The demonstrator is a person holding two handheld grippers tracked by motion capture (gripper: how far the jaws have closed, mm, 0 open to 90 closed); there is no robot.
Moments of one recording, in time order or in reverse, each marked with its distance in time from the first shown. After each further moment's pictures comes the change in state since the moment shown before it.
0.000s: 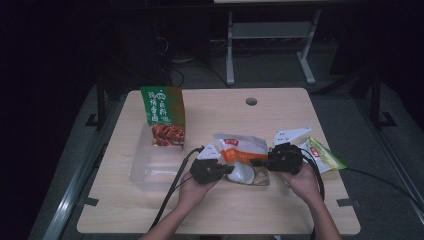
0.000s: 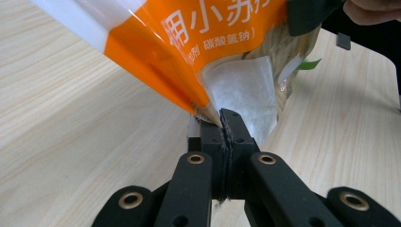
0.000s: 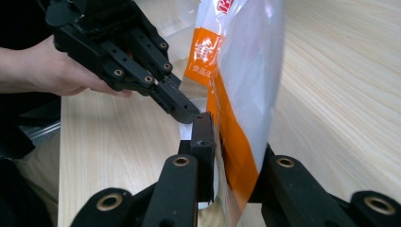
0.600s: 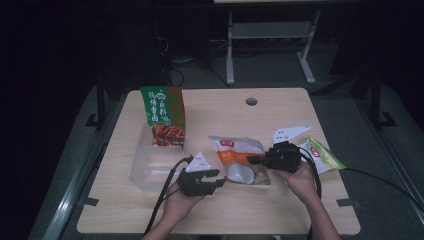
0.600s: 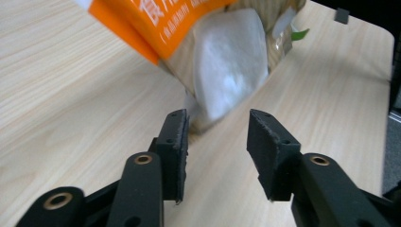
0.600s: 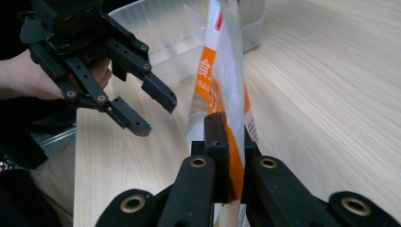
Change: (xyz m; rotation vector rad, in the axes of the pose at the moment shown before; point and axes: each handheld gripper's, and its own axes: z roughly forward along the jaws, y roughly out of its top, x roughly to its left) left arm -0.020 -0.017 -0.045 0.038 0.057 0.035; right arm 0.007 0.010 -0.001 -0.038 0.034 -0.002
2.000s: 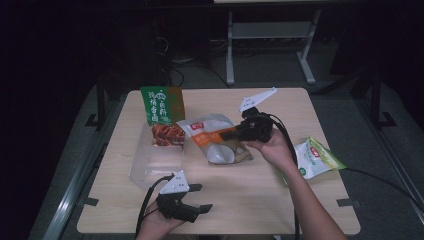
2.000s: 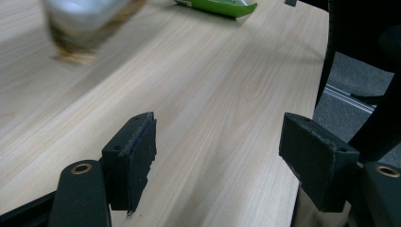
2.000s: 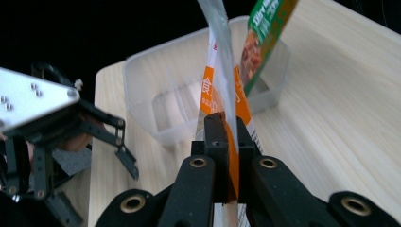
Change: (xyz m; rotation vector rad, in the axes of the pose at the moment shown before) left arm -0.014 -0.041 -0.044 -0.018 -0.091 0.020; right arm 0.004 0.108 0.036 0.066 0.073 -0.062
